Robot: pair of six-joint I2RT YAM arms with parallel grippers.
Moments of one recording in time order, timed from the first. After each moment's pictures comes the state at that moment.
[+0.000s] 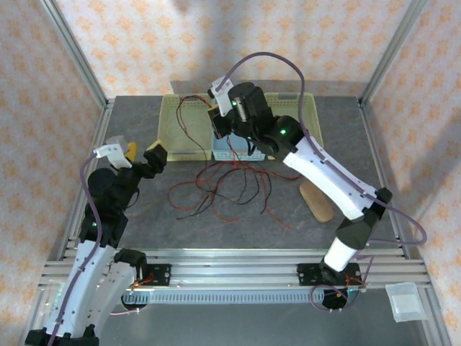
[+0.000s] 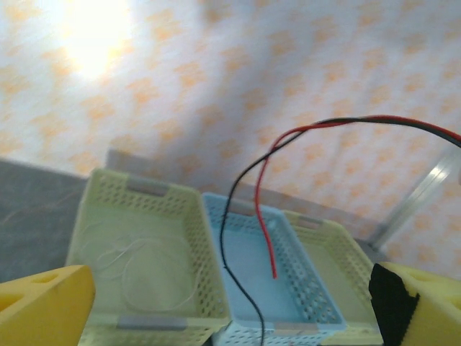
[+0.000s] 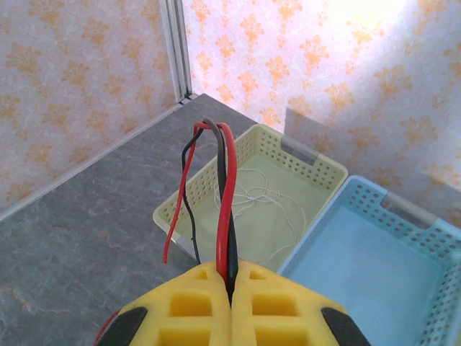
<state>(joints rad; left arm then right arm) -0.12 0.58 0.65 -0.05 0.09 -0.41 0.85 1.66 1.92 -0.67 0.13 0.01</state>
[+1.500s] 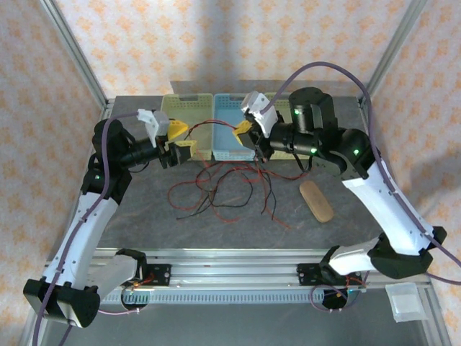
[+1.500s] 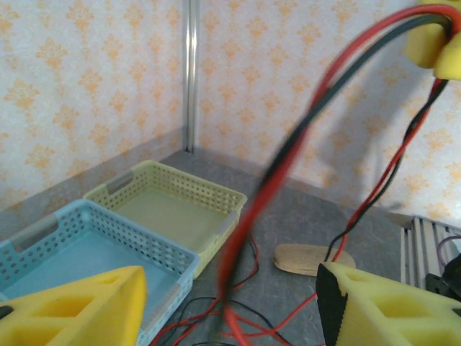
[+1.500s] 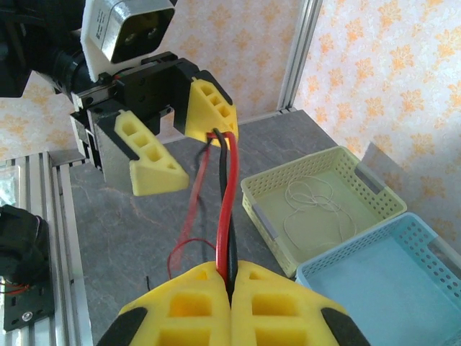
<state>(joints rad) -0.12 1.00 1.05 -0.16 0.89 0.01 0.80 1.34 1.87 -0.91 -0.26 -0.22</state>
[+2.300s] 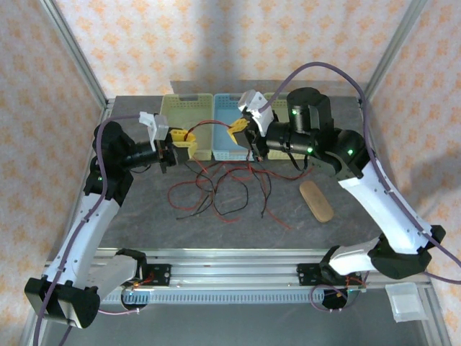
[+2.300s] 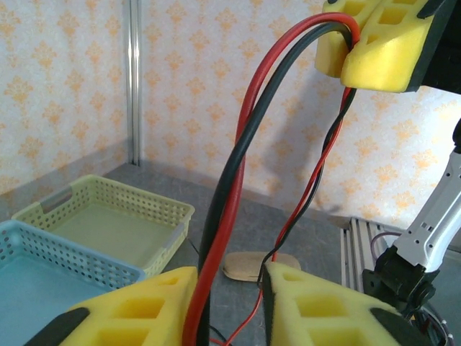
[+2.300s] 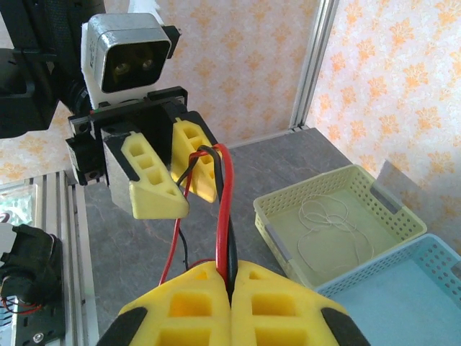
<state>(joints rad) -0.12 1.00 1.00 -0.04 1.06 -0.10 0.80 1.34 1.82 -0.81 -0.31 -0.18</state>
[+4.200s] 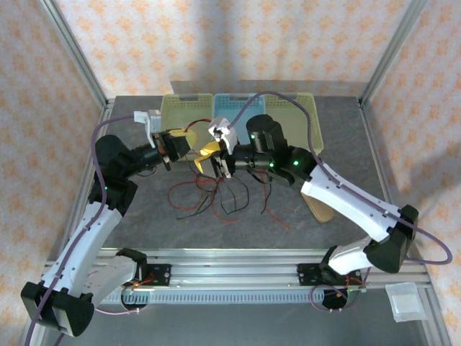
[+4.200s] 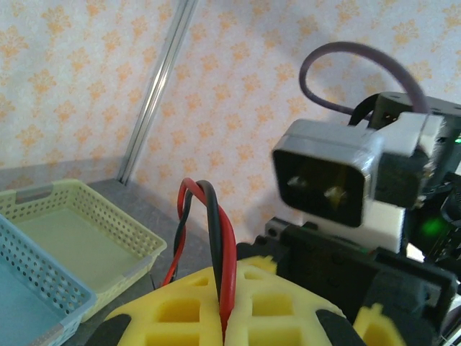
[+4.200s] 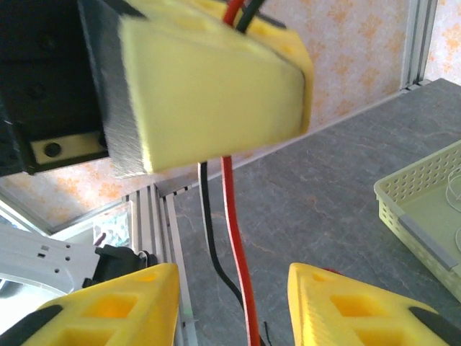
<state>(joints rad) -0.20 0.93 0.90 0.22 0.84 -0.57 0.88 1.40 1.42 -0.34 -0.47 0.14</state>
